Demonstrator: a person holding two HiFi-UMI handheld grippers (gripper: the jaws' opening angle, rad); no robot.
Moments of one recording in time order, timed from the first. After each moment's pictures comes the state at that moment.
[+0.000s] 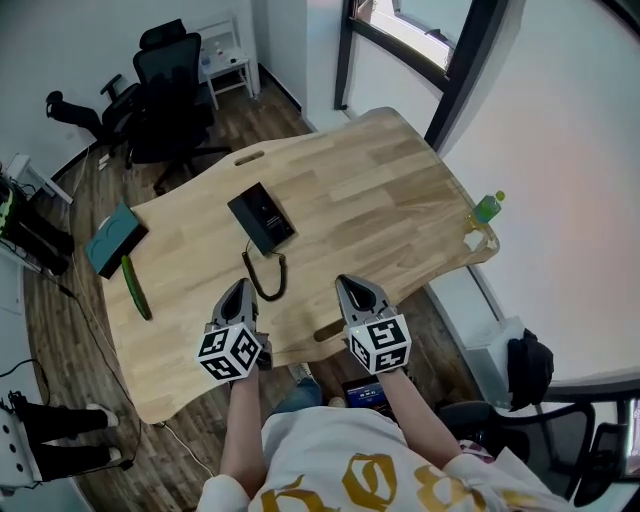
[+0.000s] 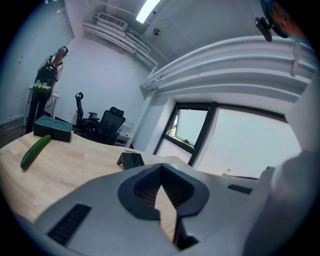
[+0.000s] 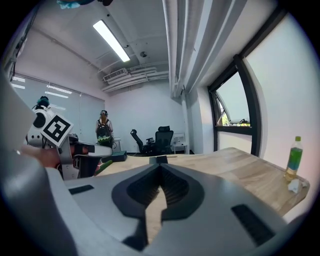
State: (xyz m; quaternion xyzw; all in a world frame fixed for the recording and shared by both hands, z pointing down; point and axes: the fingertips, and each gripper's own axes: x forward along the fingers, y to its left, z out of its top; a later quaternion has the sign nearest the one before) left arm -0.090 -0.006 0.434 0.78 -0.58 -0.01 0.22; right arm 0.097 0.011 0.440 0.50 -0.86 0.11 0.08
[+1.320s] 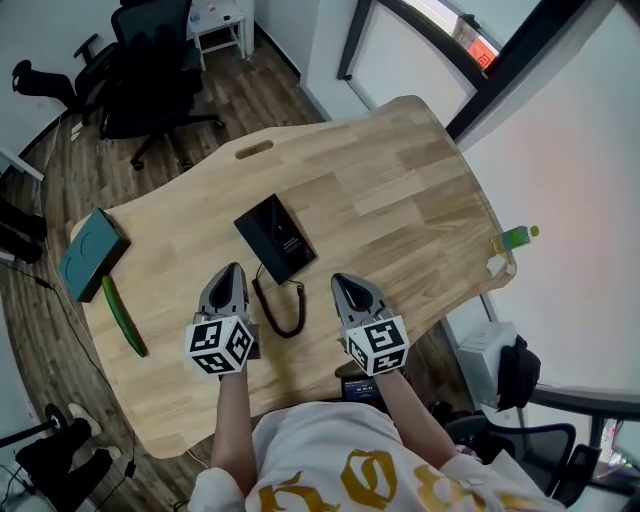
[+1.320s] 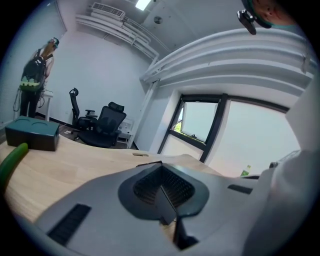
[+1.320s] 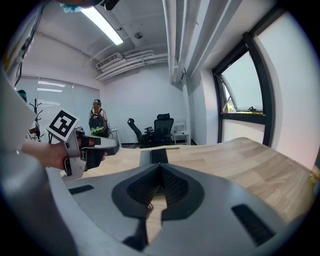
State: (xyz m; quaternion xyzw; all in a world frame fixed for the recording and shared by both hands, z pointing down) left arm -0.159 -0.160 0.479 0.79 -0.58 0.03 0.22; right arm 0.028 -0.122 0.493 0.49 -0.85 0.15 0.14
